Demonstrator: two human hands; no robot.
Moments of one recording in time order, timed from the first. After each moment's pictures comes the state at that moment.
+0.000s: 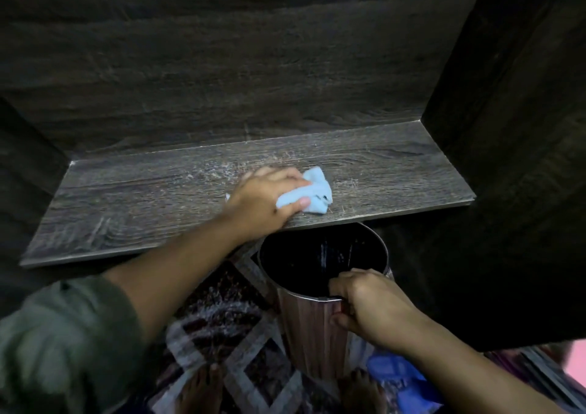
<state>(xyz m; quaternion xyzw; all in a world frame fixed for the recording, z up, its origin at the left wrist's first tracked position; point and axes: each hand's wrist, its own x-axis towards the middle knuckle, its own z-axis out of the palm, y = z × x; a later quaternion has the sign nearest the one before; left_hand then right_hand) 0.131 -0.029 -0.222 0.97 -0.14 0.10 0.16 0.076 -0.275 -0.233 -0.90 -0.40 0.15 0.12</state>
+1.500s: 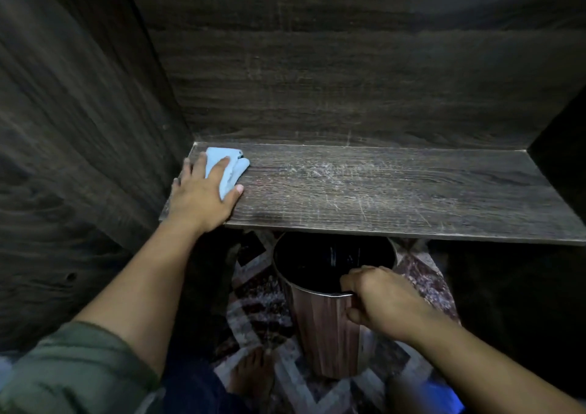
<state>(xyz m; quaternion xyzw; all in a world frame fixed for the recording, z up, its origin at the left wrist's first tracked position) 0.013 0.167 -0.213 0.96 0.28 0.05 0.06 0.049 -0.161 -0.215 -0.87 -0.48 0.14 0.02</state>
